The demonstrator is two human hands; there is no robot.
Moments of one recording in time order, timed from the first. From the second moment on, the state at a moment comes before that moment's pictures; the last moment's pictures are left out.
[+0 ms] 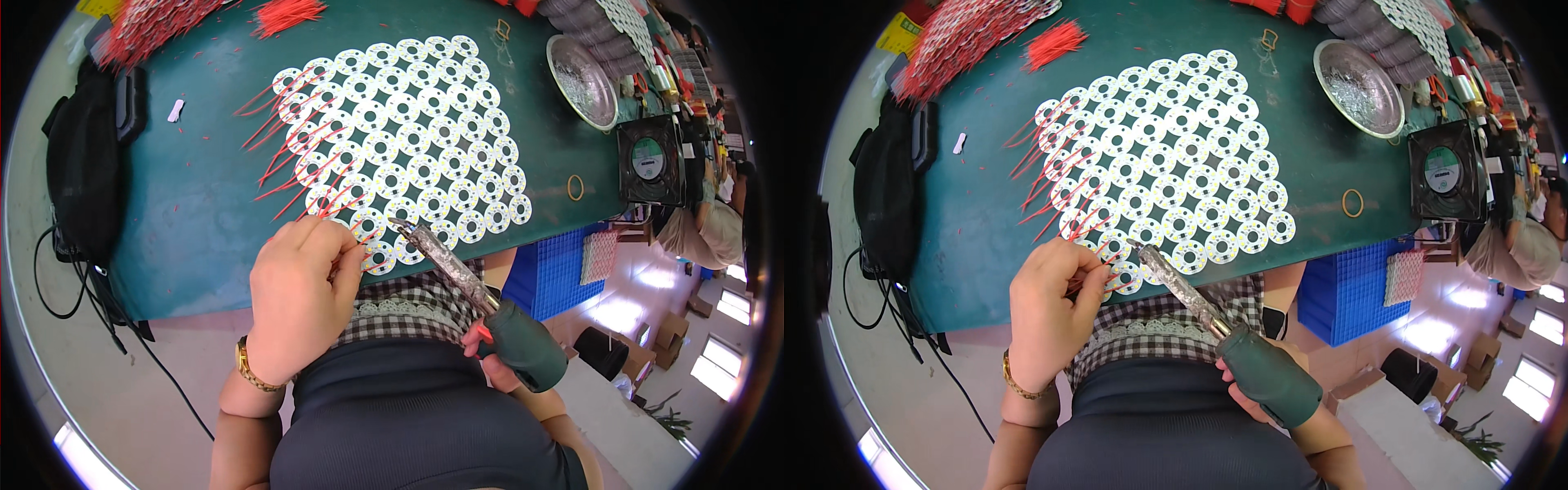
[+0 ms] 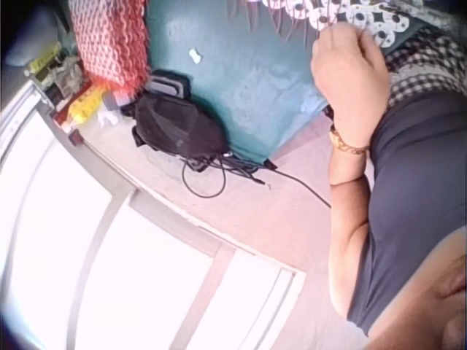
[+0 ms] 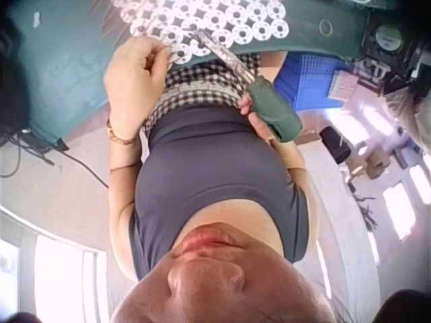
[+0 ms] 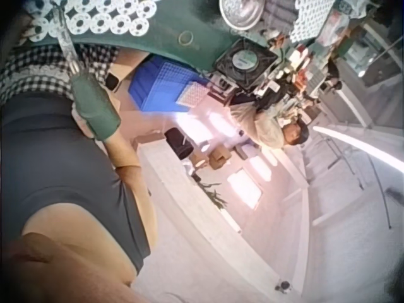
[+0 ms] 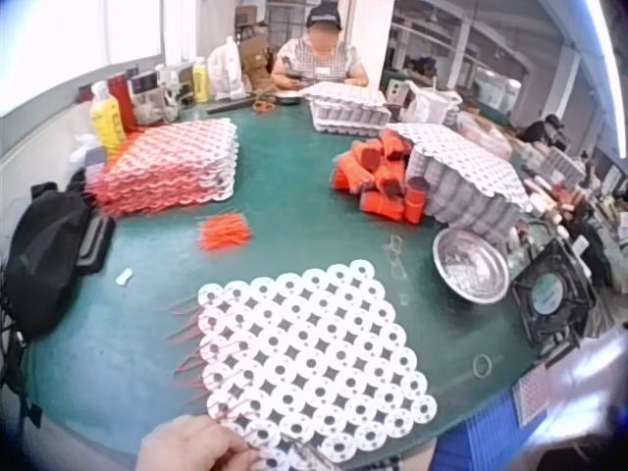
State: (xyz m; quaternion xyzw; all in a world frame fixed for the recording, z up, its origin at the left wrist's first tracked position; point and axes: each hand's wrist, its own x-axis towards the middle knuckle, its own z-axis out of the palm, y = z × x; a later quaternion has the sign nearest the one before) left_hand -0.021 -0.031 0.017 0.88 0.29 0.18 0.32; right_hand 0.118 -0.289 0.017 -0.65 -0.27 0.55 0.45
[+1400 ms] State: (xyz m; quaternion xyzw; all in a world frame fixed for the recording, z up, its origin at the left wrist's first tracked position) left_hand -0.013 -0.021 0.028 0.87 0.34 0.08 0.35; right_hand 0.116 -0.283 0.026 -0.67 -0.22 0.47 0.53
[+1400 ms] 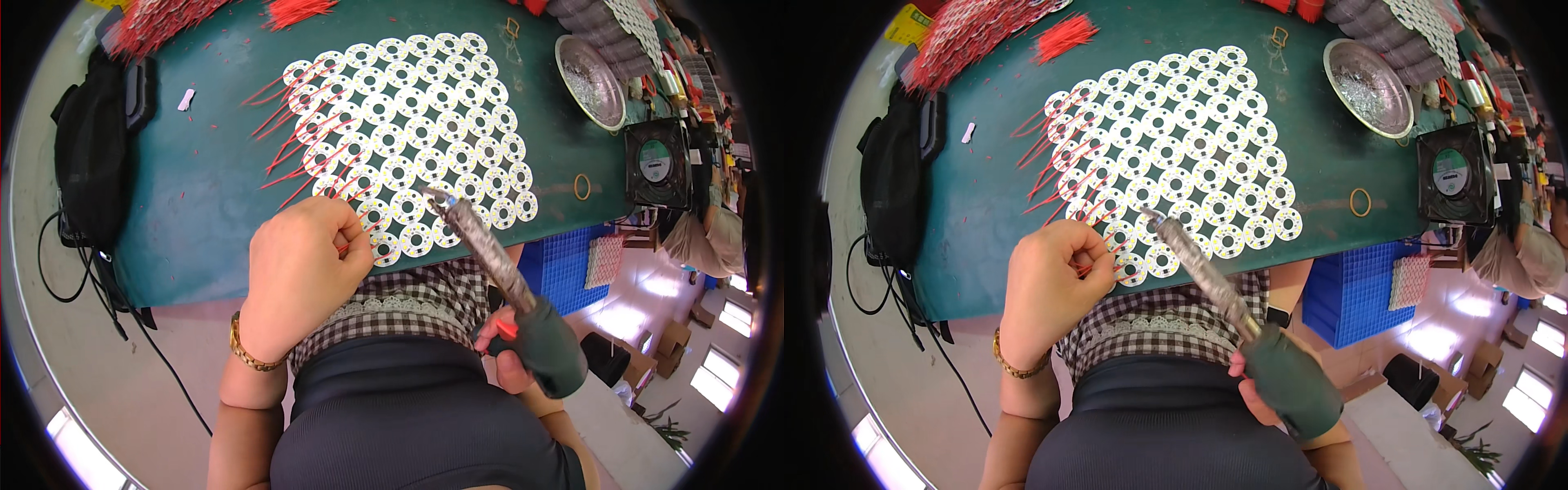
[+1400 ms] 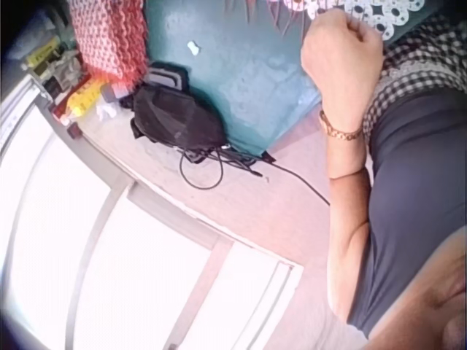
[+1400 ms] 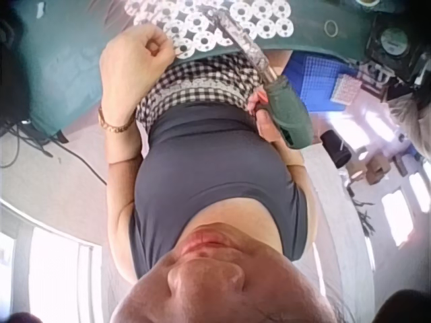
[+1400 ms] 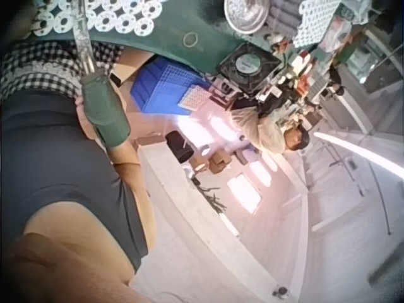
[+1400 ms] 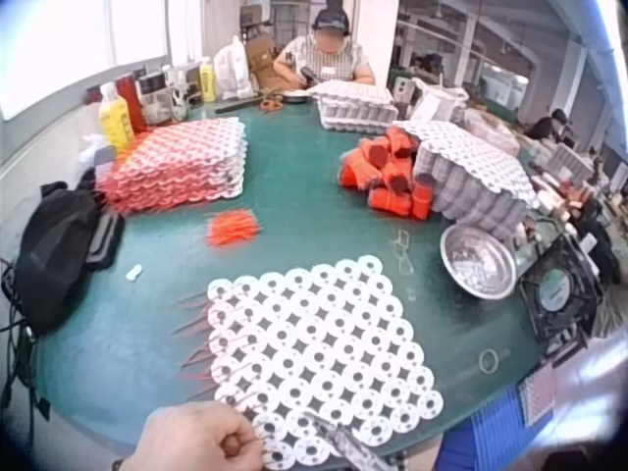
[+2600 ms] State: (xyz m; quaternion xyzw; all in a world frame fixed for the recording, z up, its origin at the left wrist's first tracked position) left_hand -0.033 -0.037 0.000 0.95 0.18 0.22 0.13; right_hand 0.107 -0.284 -0.021 -0.61 -0.41 0.42 0.53
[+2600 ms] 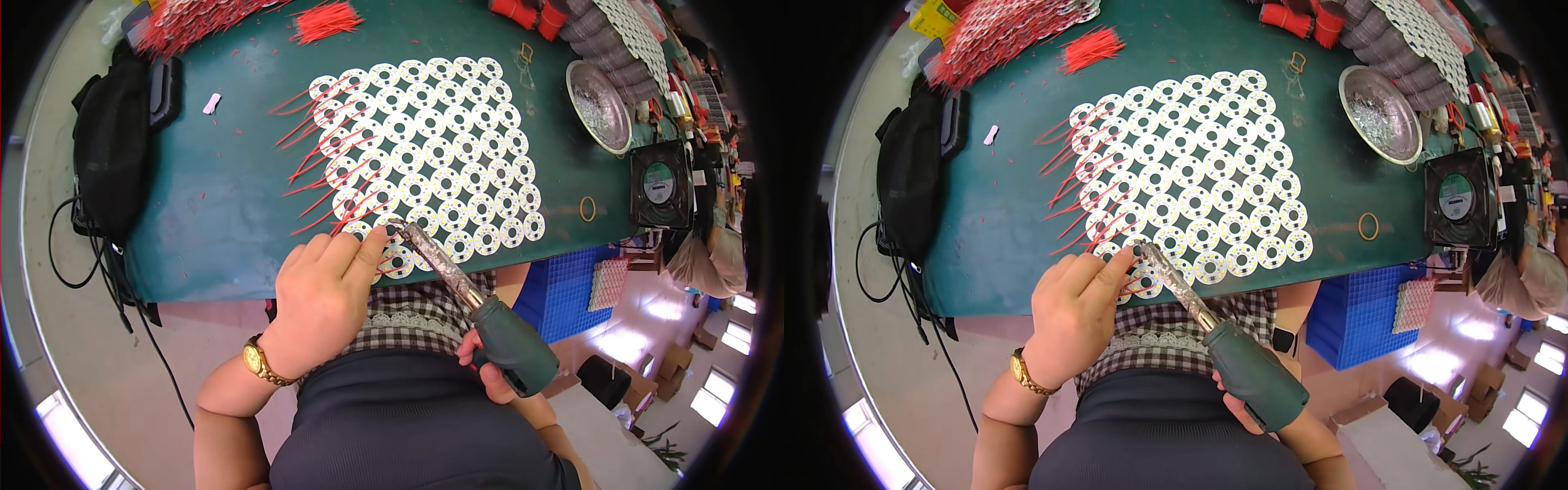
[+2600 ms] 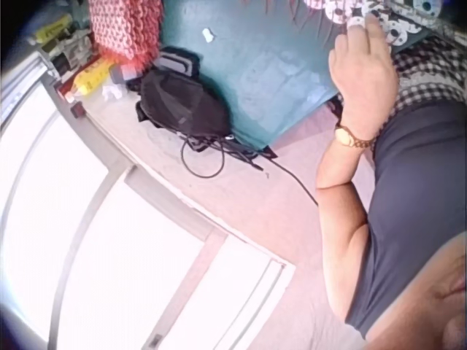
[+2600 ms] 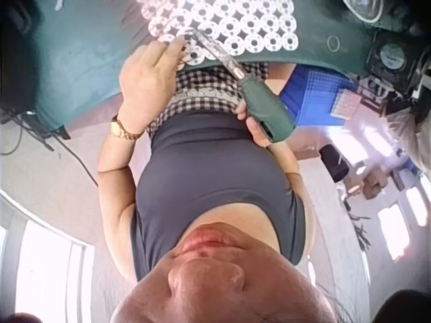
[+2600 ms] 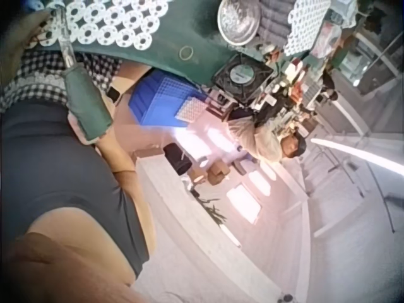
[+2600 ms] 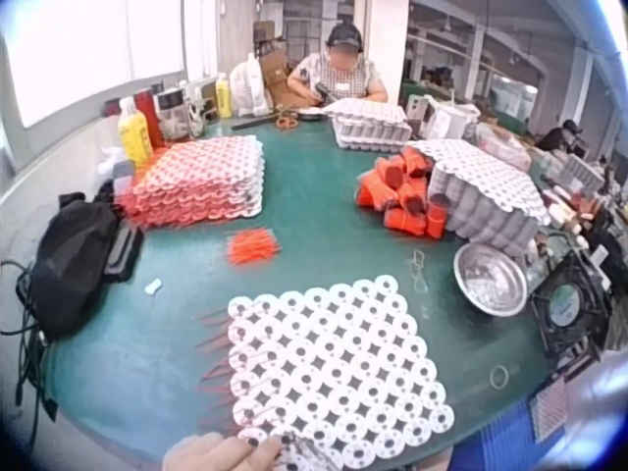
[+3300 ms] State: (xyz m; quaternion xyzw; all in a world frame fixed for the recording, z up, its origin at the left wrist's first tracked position) left_hand -0.028 -0.040 0.013 0.96 0.18 0.19 0.11; right_hand 0.107 -0.279 0.003 -0.65 -0.28 0.45 0.54
